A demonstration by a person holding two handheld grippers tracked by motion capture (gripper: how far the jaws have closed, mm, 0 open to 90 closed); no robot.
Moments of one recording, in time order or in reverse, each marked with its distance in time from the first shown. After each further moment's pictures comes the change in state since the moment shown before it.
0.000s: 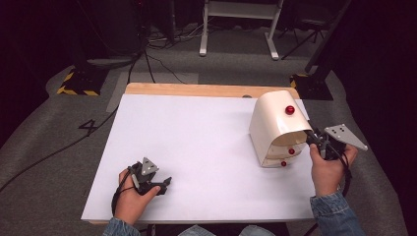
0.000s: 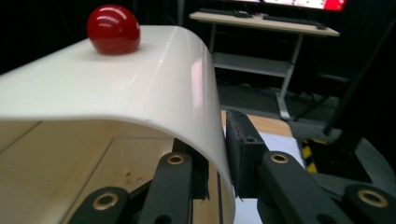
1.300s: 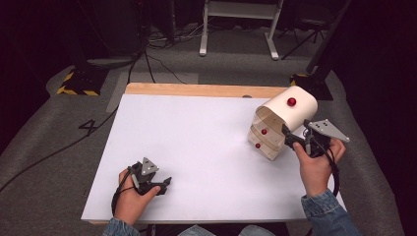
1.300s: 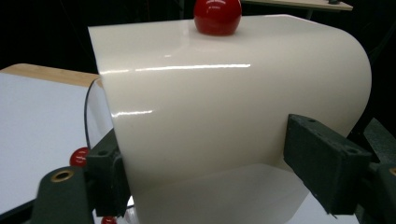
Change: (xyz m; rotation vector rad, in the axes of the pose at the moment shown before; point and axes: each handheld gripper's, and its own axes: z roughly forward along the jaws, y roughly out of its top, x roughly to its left) left arm 0.000 0.000 0.000 -0.002 -0.002 -0.002; right arm 0.027 0.007 0.018 0.093 -0.005 0.027
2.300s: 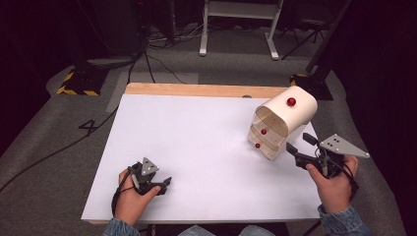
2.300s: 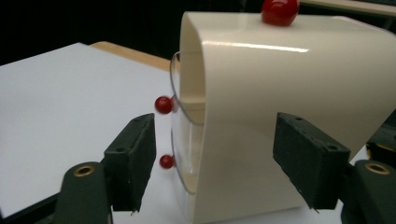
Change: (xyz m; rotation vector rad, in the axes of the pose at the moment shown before) left arm 0.000 0.000 0.000 0.001 0.003 0.000; right arm -0.008 -0.009 -0.049 0.009 0.245 -0.110
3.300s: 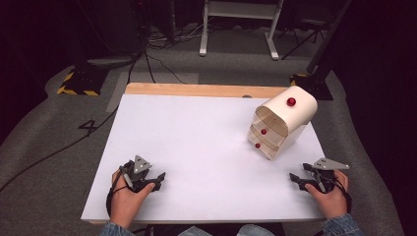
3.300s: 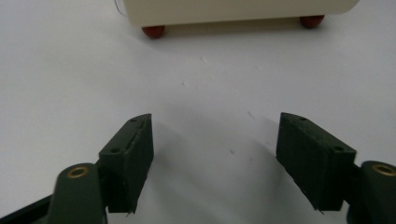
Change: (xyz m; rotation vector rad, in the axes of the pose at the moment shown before) left arm 0.010 0.000 -0.014 -0.036 0.034 -0.076; right arm -0.051 -0.130 0.025 0.361 0.082 0.005
